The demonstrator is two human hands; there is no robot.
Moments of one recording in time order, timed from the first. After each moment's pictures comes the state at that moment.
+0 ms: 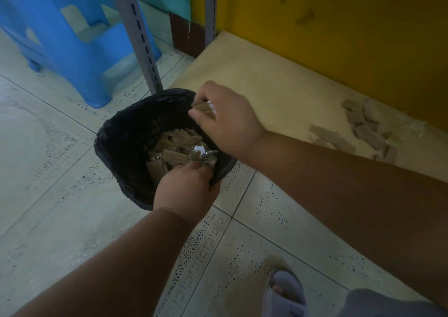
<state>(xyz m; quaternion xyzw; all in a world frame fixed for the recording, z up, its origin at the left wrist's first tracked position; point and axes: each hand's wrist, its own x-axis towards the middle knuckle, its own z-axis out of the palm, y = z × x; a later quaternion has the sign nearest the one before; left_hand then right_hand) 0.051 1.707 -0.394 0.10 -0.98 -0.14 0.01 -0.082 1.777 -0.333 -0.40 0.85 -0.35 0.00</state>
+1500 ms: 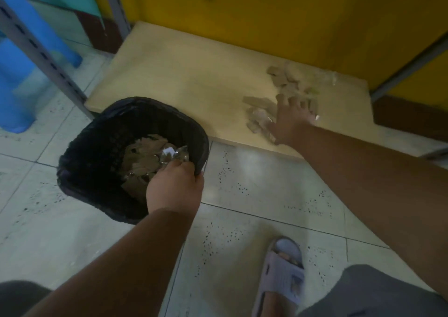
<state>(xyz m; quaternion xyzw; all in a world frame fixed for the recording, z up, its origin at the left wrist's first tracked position) 0.051 1.789 -0.380 0.11 -0.98 -0.15 -0.06 -0.111 2.023 -0.372 0.03 0.99 0.03 0.12</state>
